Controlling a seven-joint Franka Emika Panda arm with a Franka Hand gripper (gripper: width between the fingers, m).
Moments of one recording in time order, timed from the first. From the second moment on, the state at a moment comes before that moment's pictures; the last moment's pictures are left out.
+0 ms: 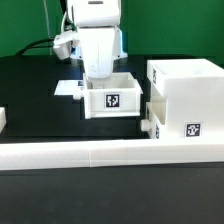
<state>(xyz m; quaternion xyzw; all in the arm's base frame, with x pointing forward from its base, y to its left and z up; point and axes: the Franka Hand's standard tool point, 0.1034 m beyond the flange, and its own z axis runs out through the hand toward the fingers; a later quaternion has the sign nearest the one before) 0.517 -0.036 0.058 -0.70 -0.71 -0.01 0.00</state>
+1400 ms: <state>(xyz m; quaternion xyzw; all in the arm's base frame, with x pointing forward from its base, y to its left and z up) 0.545 -0.015 0.055 -0.70 -0.72 -0.01 0.00</state>
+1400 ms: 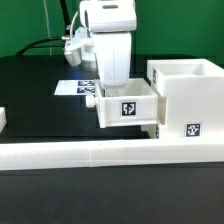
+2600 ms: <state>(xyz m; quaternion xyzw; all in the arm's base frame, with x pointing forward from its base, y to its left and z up) 0.548 -0.001 0.052 -0.70 -0.72 -0.02 0.00</state>
